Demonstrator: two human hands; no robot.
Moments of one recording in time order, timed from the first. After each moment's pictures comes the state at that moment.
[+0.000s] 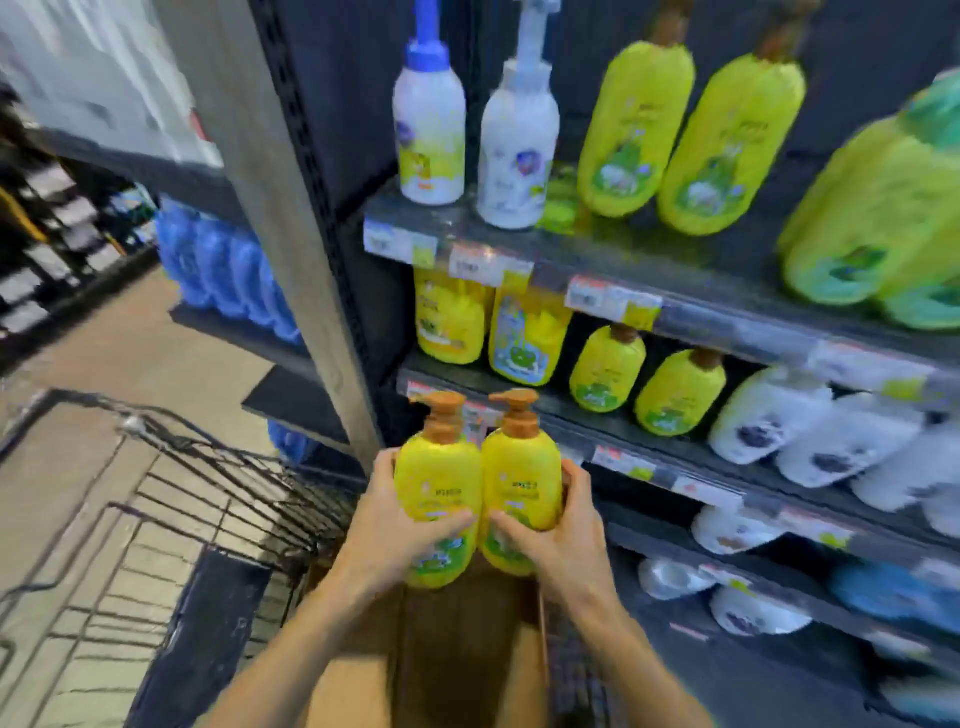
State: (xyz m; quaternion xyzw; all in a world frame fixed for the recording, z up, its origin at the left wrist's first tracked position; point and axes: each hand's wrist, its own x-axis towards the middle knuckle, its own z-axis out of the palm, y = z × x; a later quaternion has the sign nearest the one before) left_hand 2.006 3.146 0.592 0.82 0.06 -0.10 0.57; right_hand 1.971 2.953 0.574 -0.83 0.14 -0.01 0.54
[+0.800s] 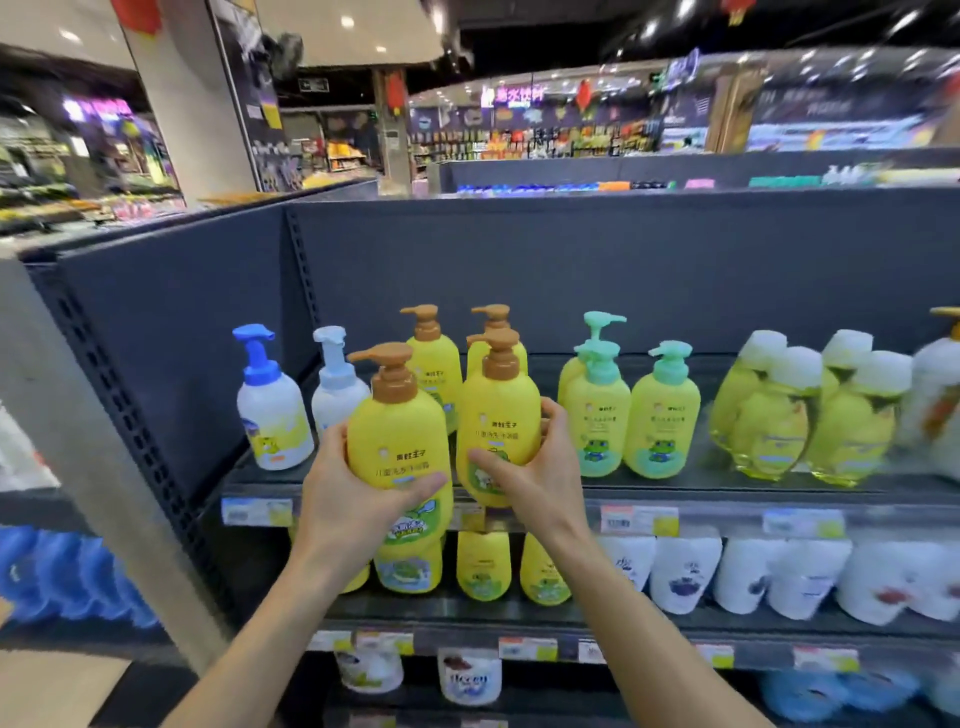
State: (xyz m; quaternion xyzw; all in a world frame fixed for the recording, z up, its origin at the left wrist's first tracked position) left_hand 2.096 3.018 0.831 0.78 -0.13 0.07 0.60; right_hand 2.077 2.827 0.787 -0.76 0.11 -0.30 0.57
